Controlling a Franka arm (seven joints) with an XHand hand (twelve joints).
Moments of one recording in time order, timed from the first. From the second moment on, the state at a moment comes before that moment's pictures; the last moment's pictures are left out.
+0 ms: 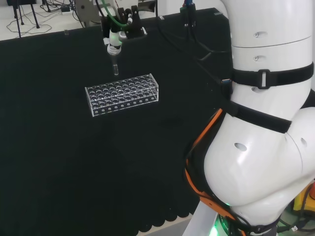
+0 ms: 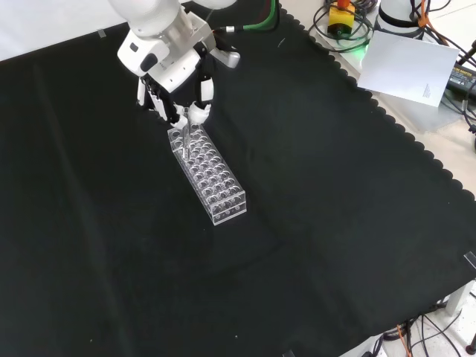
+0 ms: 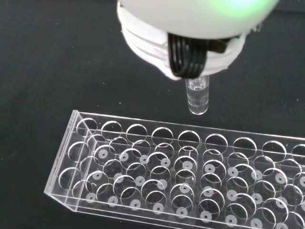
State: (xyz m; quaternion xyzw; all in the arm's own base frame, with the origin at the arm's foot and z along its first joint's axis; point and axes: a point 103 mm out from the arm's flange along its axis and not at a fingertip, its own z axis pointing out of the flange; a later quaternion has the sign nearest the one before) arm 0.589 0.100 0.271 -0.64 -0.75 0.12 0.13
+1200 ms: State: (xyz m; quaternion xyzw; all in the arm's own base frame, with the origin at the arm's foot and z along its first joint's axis) arm 0.569 0.149 0.304 -0.60 -0.78 0.09 0.15
